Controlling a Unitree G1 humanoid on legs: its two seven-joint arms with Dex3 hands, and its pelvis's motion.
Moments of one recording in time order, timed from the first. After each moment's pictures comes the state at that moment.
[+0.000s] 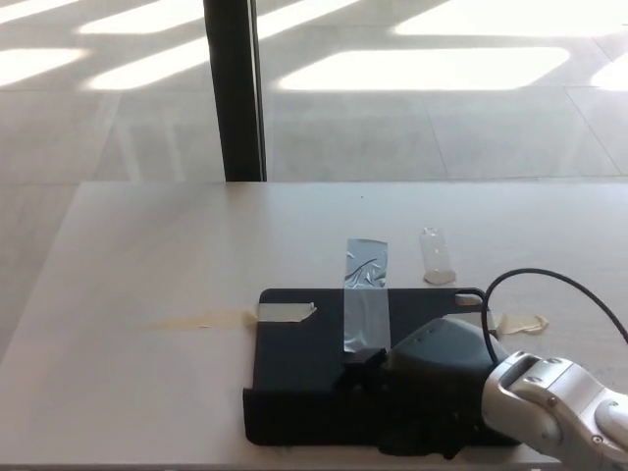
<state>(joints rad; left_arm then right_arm) -0.16 0.68 0.60 1.24 -0.22 0.07 -0.15 -0.62 -0.58 0.85 0.27 -0.68 -0.14 0.20</state>
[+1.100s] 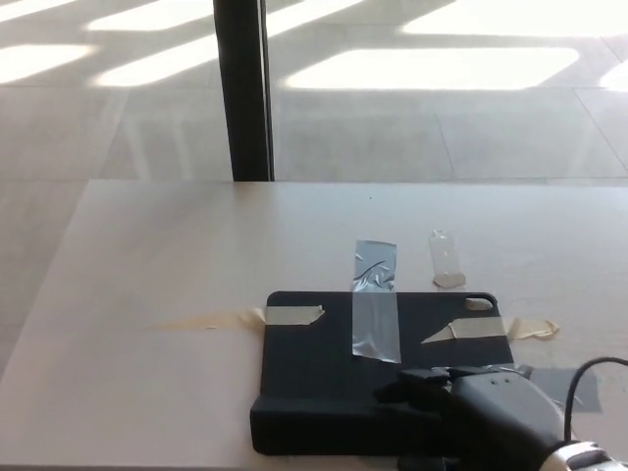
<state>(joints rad) -0.20 0.71 0.60 1.25 -0.25 0.07 -0.16 -0.07 -0.47 0.45 -0.13 -0.69 0.04 0.16</state>
